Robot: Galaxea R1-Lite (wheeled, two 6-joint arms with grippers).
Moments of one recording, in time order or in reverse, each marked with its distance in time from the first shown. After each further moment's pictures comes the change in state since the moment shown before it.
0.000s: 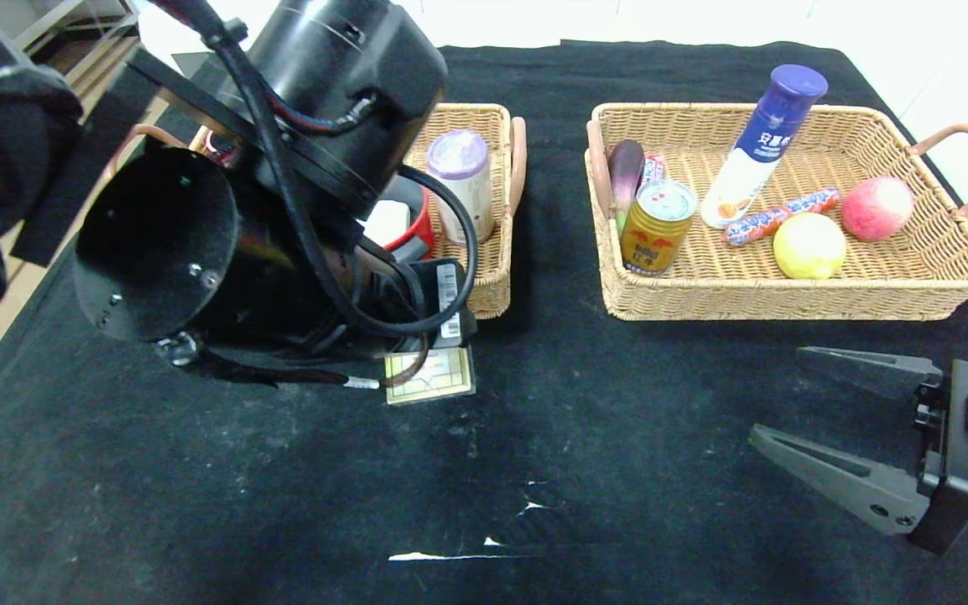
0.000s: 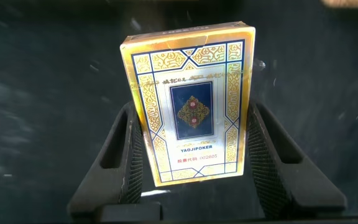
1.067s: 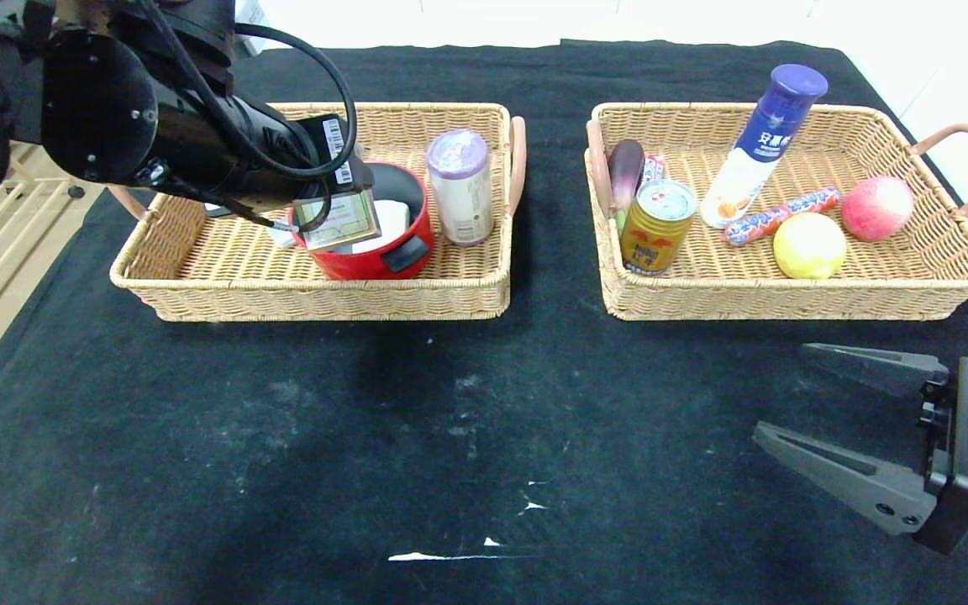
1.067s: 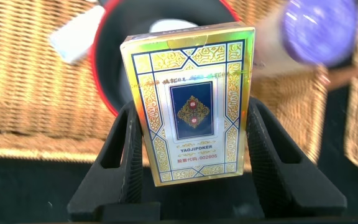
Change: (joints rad) left arm 0.330 0.026 -0.120 -0.279 -0.030 0.273; right arm 0.000 -0.007 -0.001 -0.001 -0.002 0.001
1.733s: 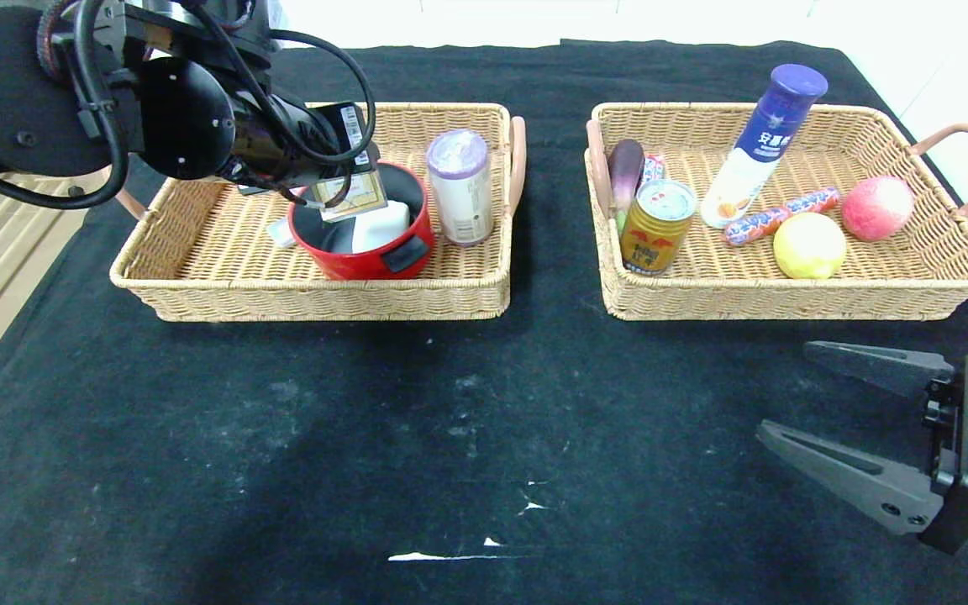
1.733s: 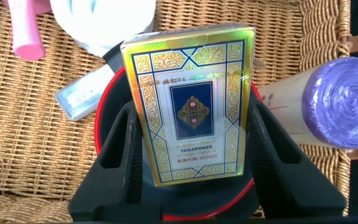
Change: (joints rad) left arm 0.063 0.115 -0.081 -0.160 0.005 0.059; right arm -0.001 -0.009 0.000 0.000 0.001 -0.001
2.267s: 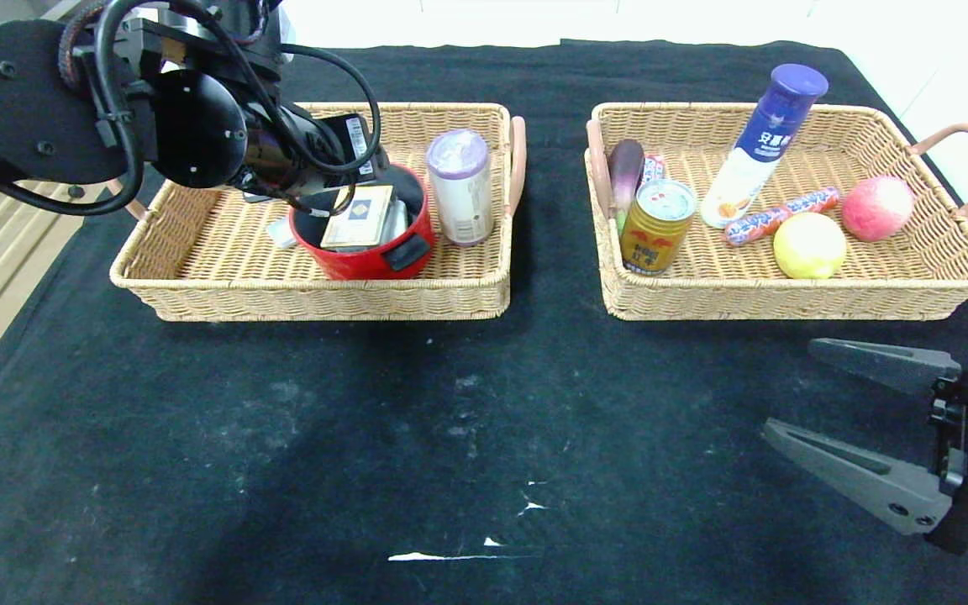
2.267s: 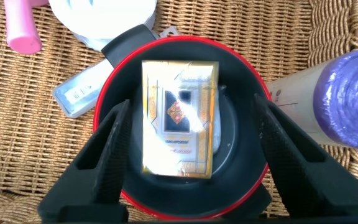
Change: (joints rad) left arm 0.000 0.013 0.006 0.004 0.005 -0.002; right arm -0.001 -0.010 0.000 0.000 0.000 0.000
